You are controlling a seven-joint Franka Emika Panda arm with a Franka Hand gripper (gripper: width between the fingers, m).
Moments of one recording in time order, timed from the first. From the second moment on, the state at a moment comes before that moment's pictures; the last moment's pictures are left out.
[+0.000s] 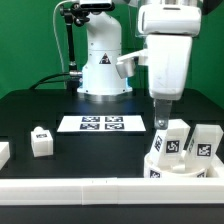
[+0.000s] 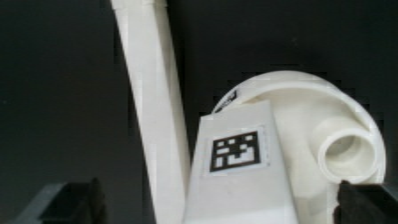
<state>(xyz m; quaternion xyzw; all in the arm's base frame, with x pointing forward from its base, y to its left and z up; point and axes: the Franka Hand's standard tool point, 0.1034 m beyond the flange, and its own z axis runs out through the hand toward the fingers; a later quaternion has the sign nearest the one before) 0.639 0.046 0.103 0.73 0.68 0.02 0.07</state>
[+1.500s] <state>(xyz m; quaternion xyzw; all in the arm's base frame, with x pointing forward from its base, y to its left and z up) 0.633 0.052 0.088 0.65 0.75 -0.02 0.09</state>
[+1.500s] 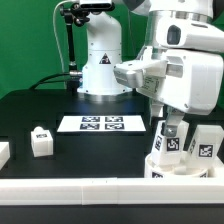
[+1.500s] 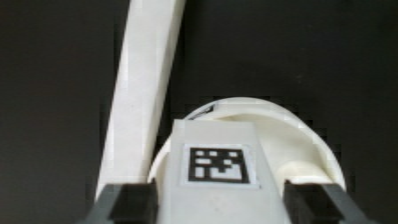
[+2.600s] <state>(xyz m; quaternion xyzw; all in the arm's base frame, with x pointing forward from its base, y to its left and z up) 0.626 0.048 0.086 0.92 0.39 -0.03 0.07</state>
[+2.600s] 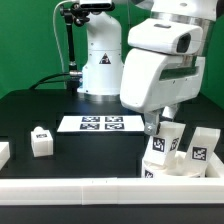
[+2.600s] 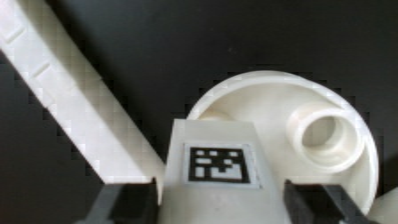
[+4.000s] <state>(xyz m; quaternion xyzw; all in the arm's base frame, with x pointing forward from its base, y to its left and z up) 0.626 0.056 0.084 0.99 -0.13 0.00 0.02</state>
